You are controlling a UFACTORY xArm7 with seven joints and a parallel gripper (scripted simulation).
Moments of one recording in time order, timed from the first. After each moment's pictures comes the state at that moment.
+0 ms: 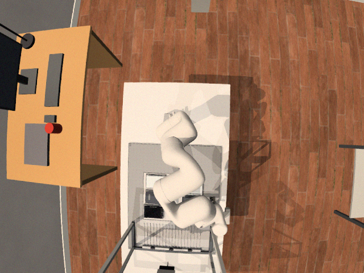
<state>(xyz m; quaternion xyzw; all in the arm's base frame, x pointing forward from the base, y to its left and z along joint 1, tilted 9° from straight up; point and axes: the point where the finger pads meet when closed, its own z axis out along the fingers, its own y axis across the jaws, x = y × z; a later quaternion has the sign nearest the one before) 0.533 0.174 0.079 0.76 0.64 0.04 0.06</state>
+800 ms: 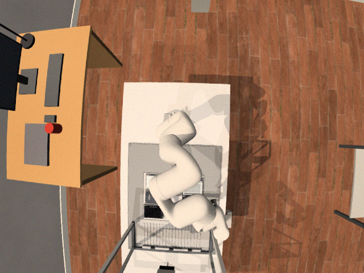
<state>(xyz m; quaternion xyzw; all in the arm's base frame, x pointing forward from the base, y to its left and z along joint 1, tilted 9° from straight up) 0.528 0.176 0.115 0.76 0.64 0.04 0.06</state>
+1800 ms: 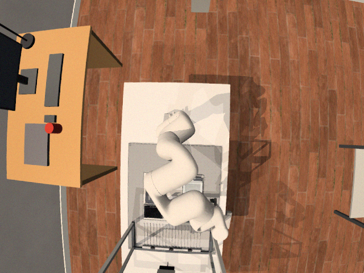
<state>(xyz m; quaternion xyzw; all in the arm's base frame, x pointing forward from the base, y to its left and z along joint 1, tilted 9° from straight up) 0.507 0.169 0.131 0.80 0.59 0.04 0.06</state>
